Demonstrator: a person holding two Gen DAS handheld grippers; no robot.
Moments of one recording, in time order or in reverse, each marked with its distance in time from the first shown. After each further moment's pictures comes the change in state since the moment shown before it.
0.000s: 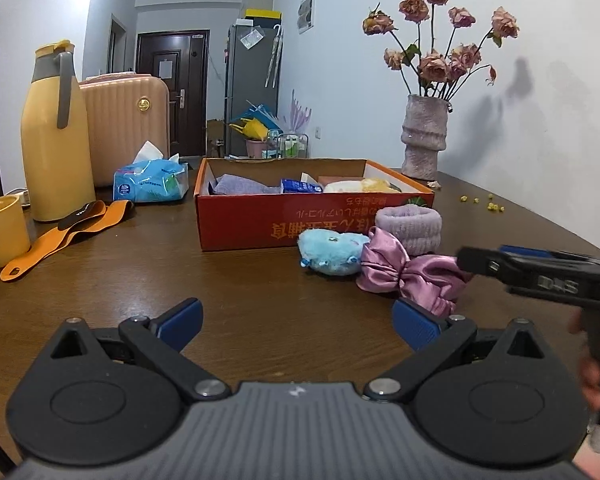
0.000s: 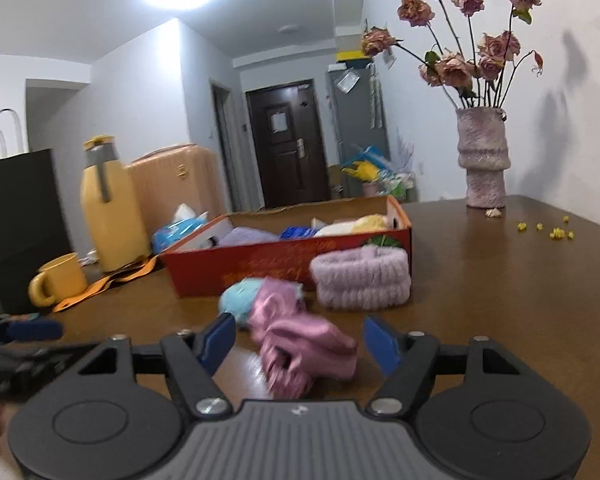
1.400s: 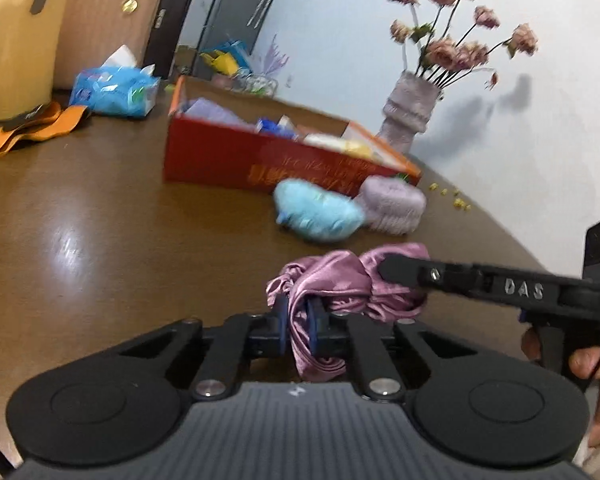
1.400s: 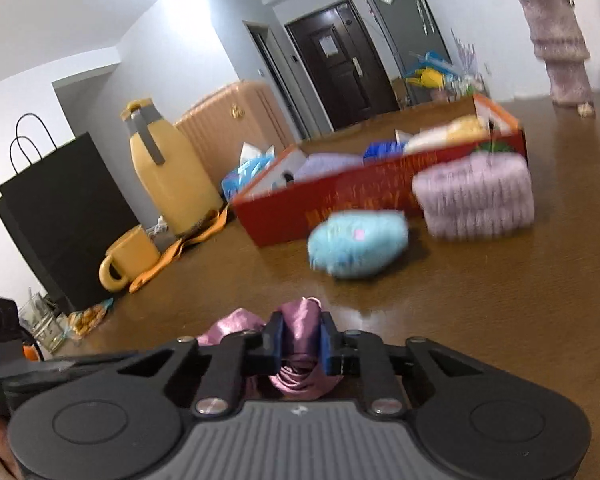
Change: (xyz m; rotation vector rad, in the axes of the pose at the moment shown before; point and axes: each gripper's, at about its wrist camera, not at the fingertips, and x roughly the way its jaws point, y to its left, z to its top) left arm 0.046 0.045 0.003 -0.200 0.151 -0.231; right arm 0.058 0.013 0.009 0.148 0.244 0.307
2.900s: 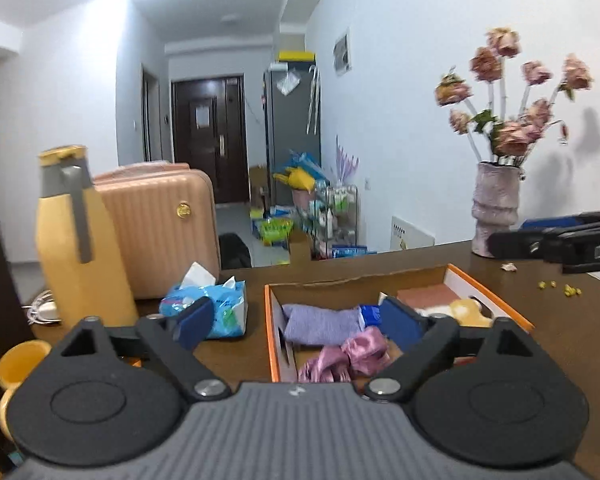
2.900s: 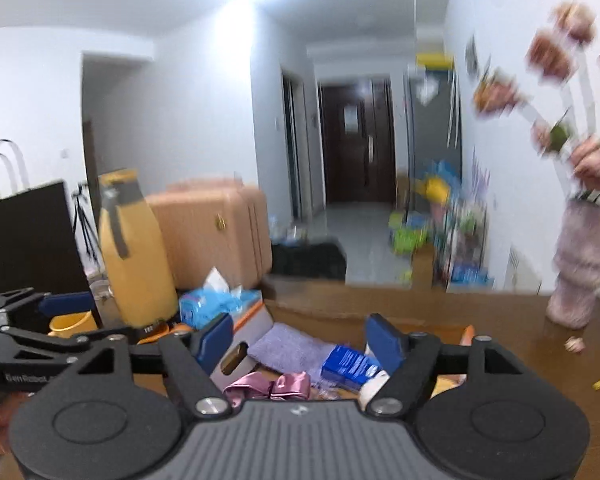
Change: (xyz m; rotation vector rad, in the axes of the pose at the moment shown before) left arm -0.018 -0.031 0.128 0.257 -0.304 0.370; right arm -0.001 0.021 0.172 -0.339 -0.202 -0.122
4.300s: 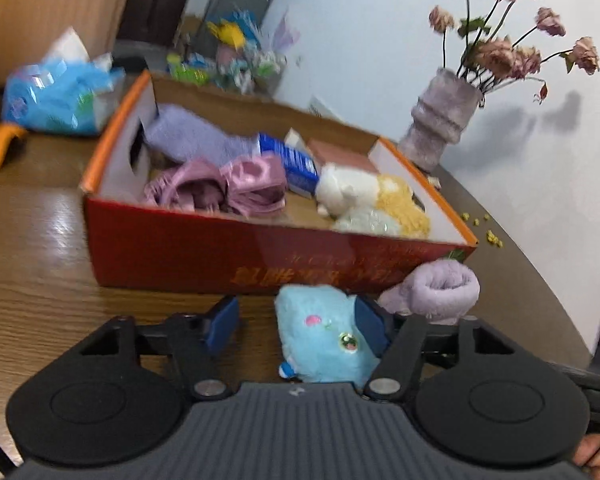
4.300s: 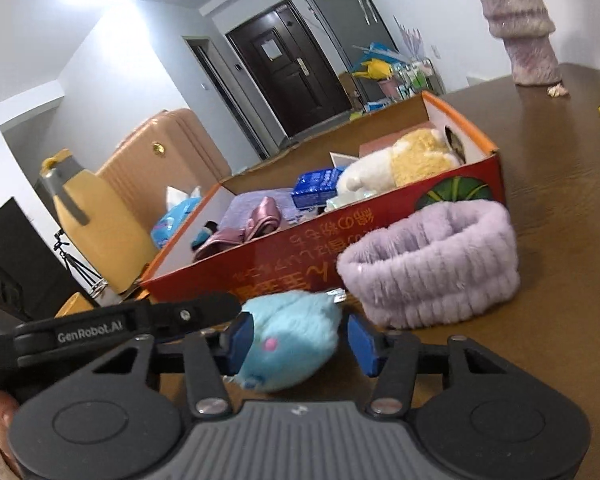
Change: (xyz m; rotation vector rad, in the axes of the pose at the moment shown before) left arm 0.142 -0.019 -0.083 -0.319 0.451 -0.396; right arm 0.054 -0.030 -0.151 0.490 0.241 0.010
